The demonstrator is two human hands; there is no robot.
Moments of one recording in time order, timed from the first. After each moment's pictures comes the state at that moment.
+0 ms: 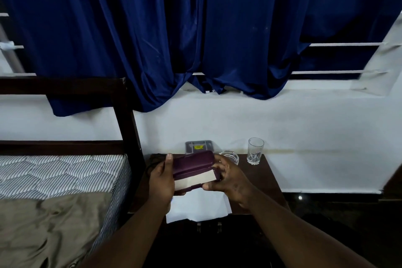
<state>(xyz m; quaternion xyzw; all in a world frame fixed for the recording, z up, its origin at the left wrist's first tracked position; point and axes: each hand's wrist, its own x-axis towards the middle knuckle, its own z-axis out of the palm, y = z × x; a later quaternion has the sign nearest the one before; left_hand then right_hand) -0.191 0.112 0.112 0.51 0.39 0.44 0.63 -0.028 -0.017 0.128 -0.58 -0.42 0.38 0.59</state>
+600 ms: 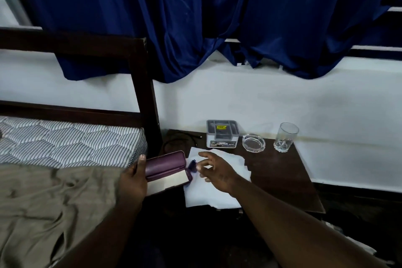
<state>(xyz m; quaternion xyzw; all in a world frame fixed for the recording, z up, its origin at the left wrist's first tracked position) -0.296 0.207 0.022 0.57 0.56 0.45 0.40 -0.066 0.098 0.050 -0.67 -0.42 0.43 0.44</state>
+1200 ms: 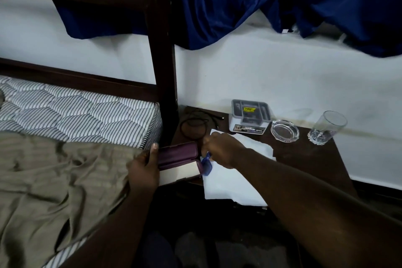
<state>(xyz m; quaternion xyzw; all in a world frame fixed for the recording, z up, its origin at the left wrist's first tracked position) -0.302 0.240 -0.027 0.58 0.59 0.43 0.35 -0.061 0.200 0.023 -0.63 -0.77 0.07 -0.05</state>
